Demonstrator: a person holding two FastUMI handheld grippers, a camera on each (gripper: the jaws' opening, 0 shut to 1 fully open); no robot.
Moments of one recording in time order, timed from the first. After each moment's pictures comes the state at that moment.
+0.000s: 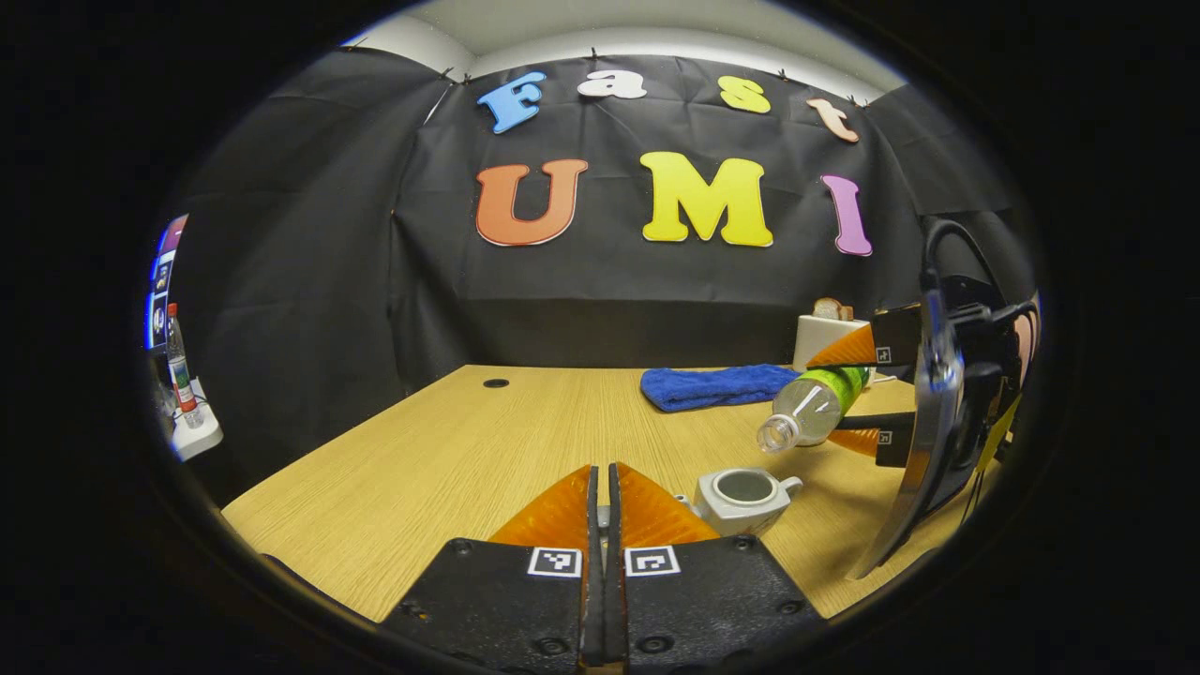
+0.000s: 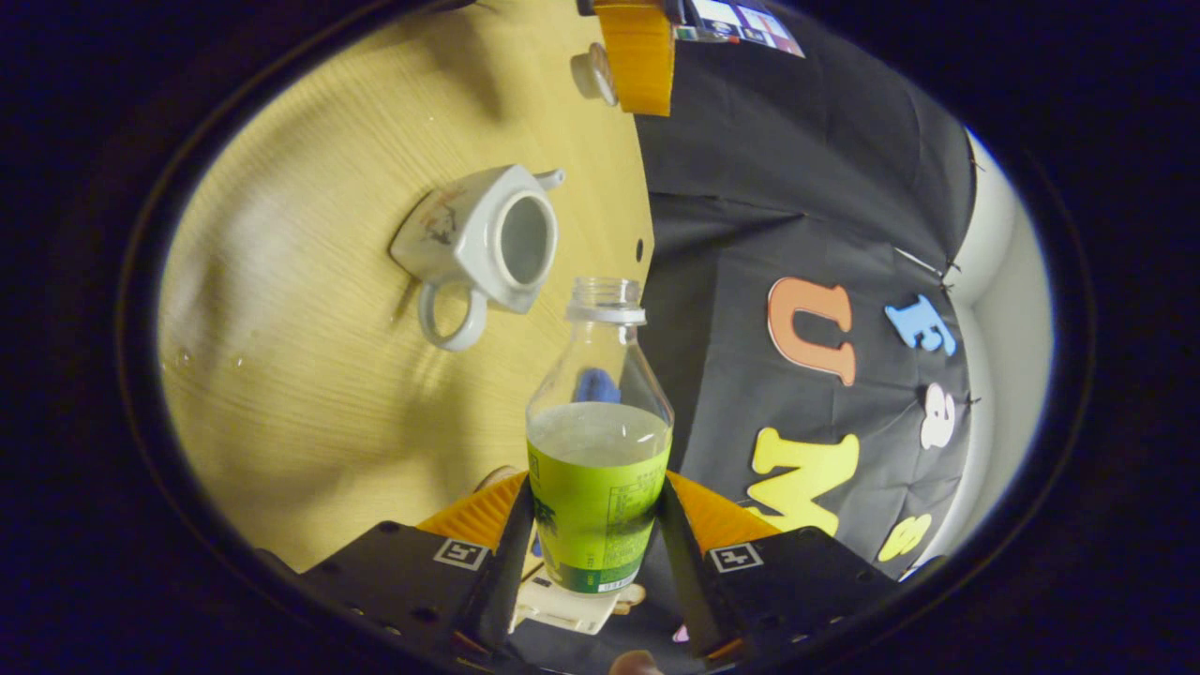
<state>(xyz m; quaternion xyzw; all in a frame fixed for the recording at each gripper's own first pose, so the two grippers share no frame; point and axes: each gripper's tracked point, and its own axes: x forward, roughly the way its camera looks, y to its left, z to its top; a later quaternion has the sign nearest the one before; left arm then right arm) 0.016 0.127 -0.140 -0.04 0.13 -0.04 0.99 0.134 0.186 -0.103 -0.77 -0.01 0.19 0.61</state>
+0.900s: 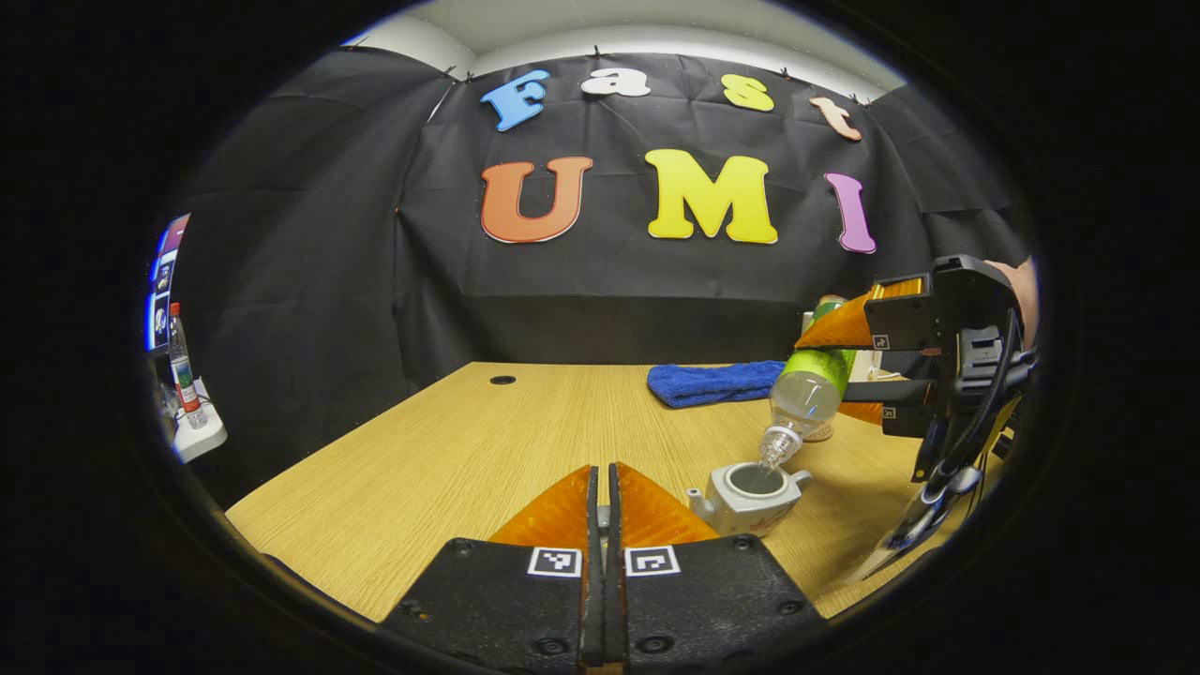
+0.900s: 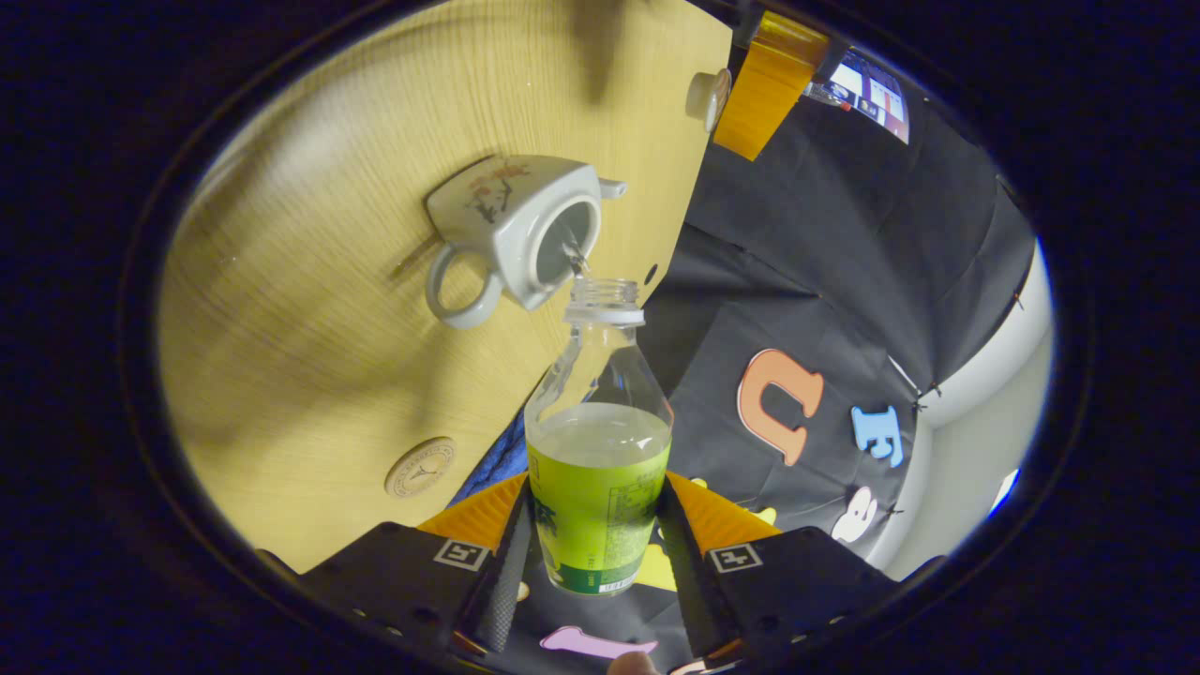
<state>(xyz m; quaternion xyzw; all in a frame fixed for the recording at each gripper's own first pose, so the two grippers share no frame) 0.013 0.134 -0.143 -0.04 0.14 -0.04 0.99 0.129 0.209 -0.080 -0.85 -0.09 0.17 0.49</state>
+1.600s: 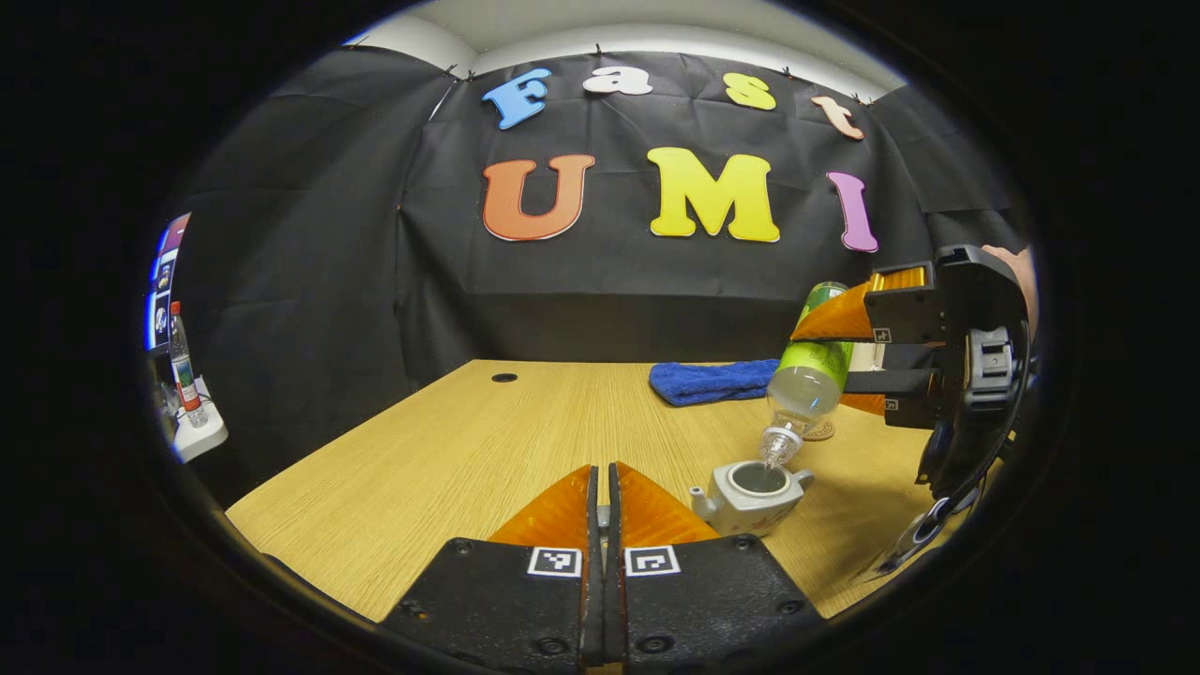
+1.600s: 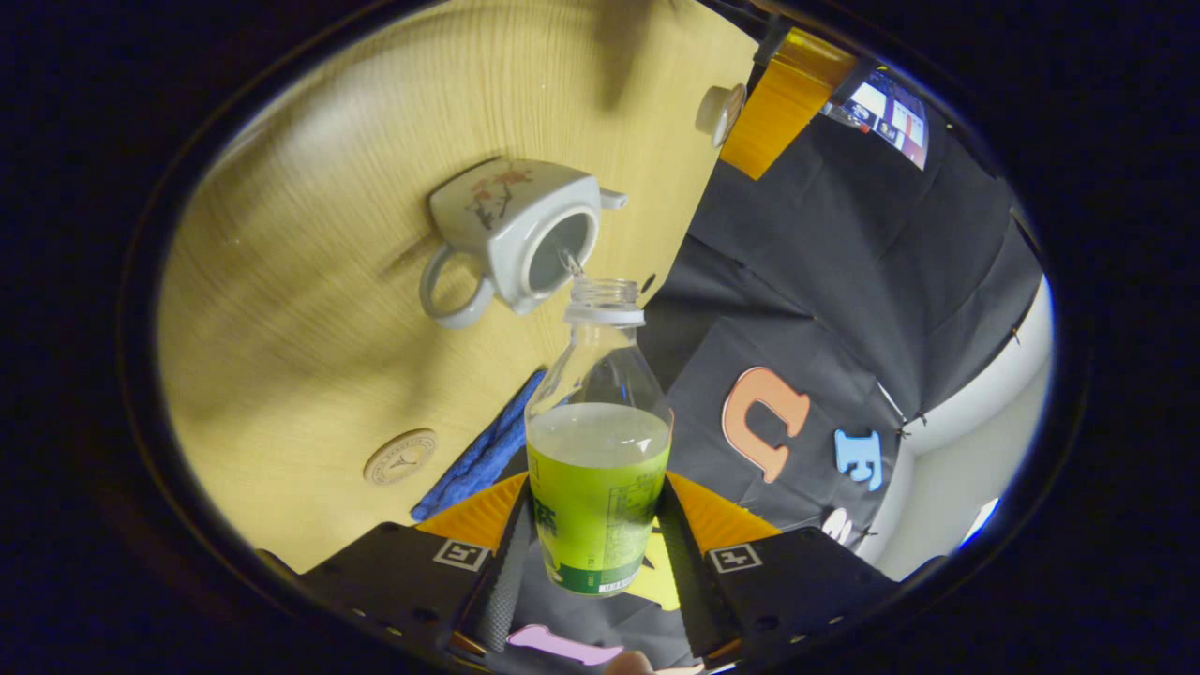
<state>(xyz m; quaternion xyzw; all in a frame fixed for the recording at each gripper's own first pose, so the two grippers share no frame) 0.013 0.134 -0.144 -0.04 0.14 -0.04 0.99 0.124 0.219 -0.074 -0.87 -0.10 0.17 0.46</state>
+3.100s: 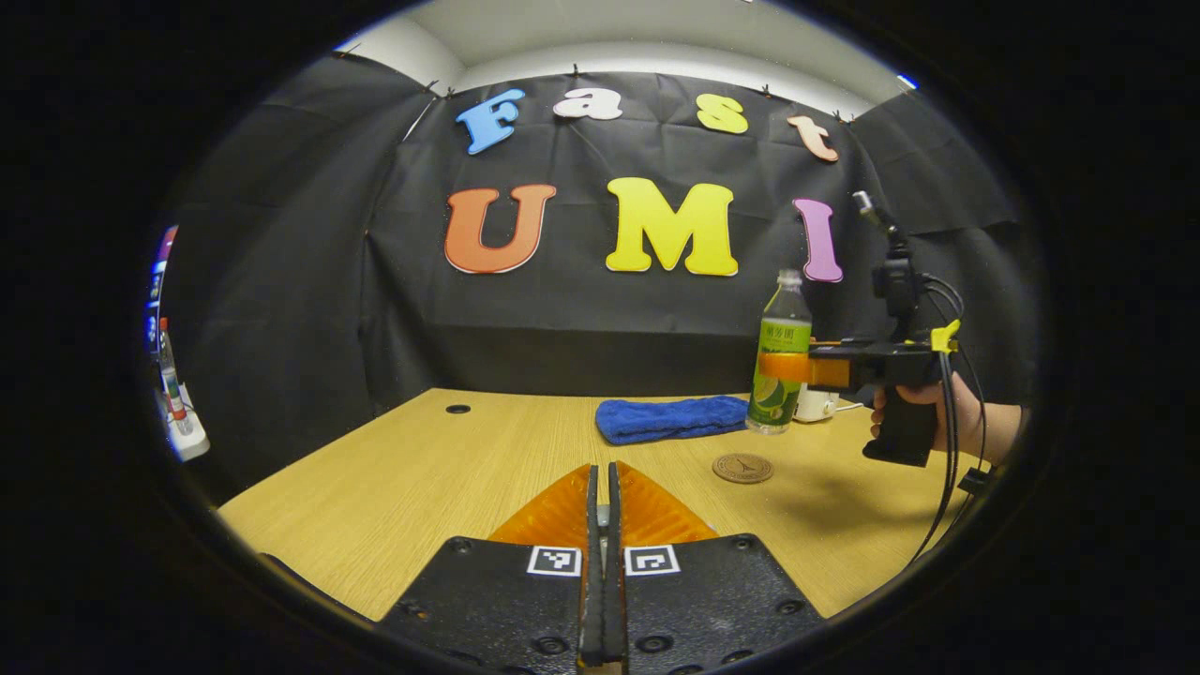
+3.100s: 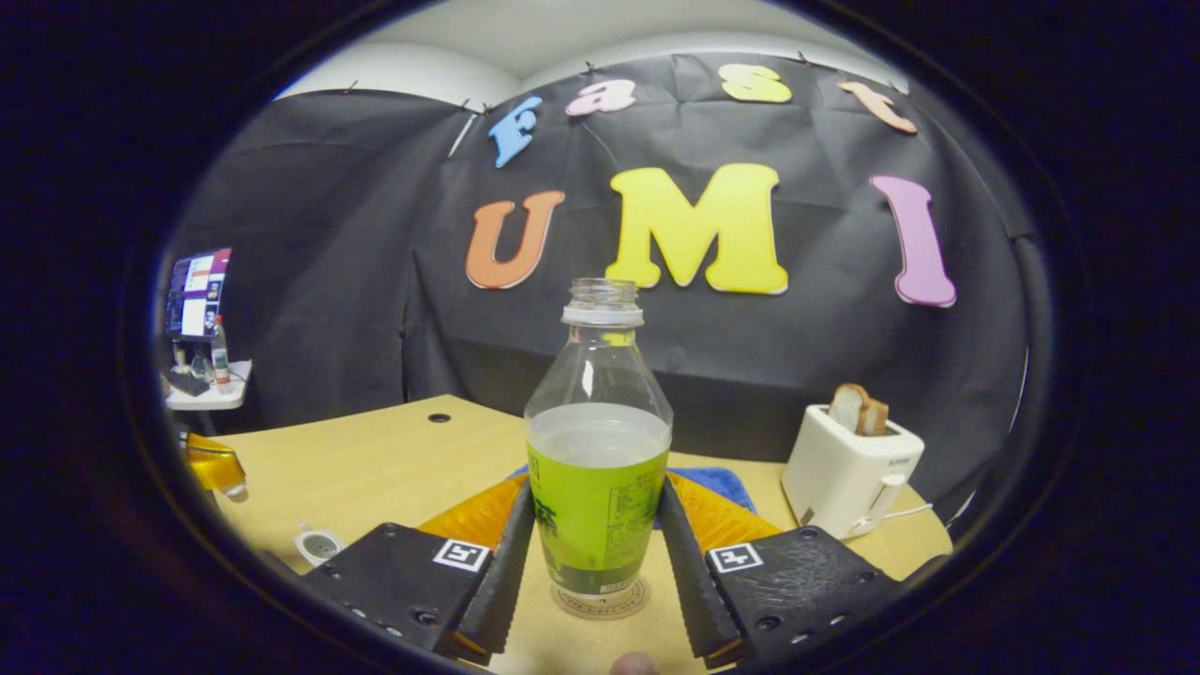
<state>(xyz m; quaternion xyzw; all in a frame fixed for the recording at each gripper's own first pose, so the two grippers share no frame) 0.010 0.069 -0.083 -0.04 0.09 -0.08 0.99 0.222 0.108 -0.064 0.00 0.12 0.16 0.98</state>
